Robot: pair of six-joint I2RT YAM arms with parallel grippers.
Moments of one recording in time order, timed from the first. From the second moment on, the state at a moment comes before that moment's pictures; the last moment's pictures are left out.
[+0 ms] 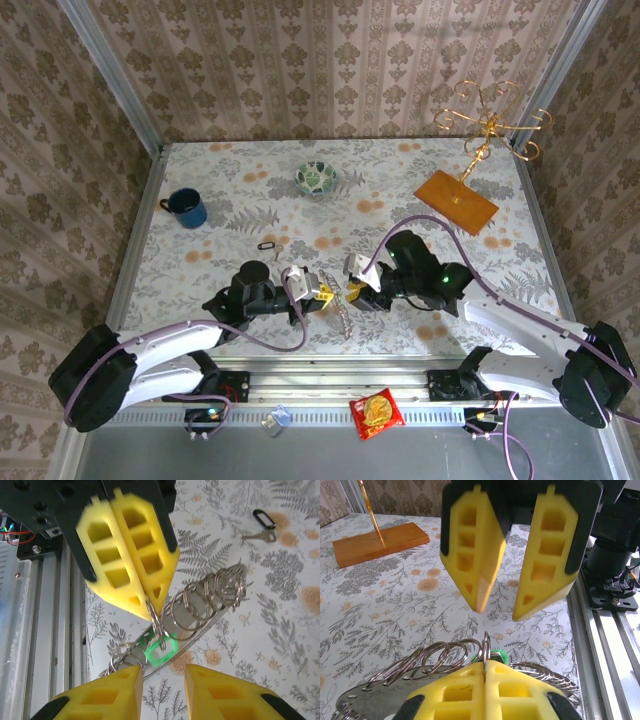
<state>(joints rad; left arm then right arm) -0.84 1.08 0.32 0.46 0.58 0.19 0.71 1.11 0.72 -0.37 -0.48 -0.39</state>
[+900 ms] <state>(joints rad) -0.85 1.08 0.32 0.48 0.58 0.19 0.71 1.17 0.71 -0.27 -0.55 -0.36</state>
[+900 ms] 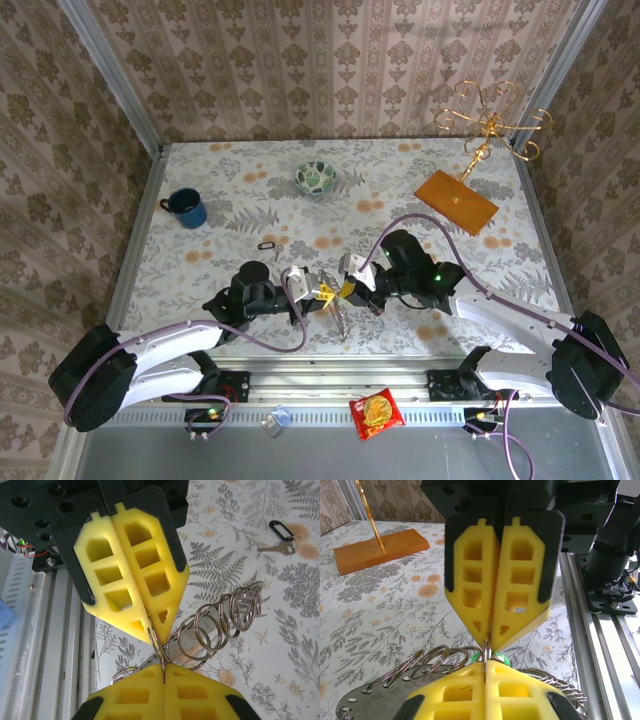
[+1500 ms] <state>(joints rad) -0.85 1.08 0.31 0.48 0.57 0.19 0.71 1.26 0.74 -0.29 -0.53 -0.36</state>
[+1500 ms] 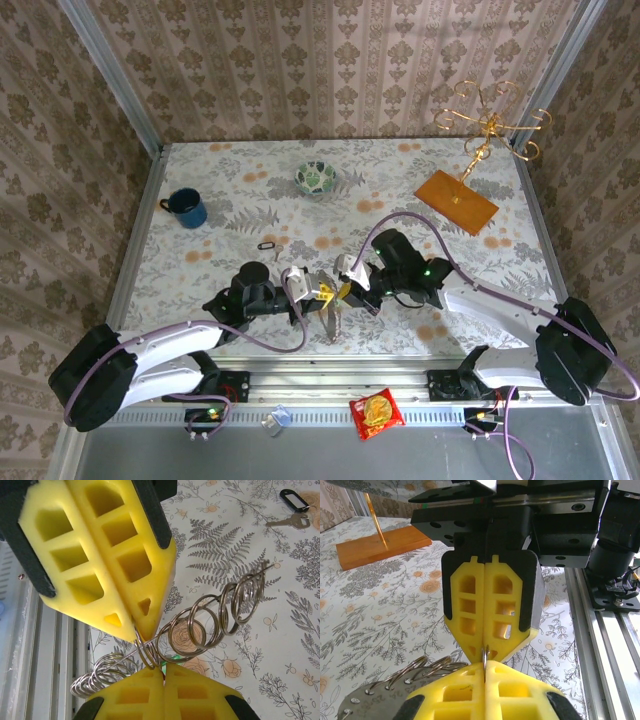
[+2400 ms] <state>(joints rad) -0.85 1.15 0.27 0.66 0.58 0.15 0.70 1.18 0.66 -0.13 -0.55 -0.36</state>
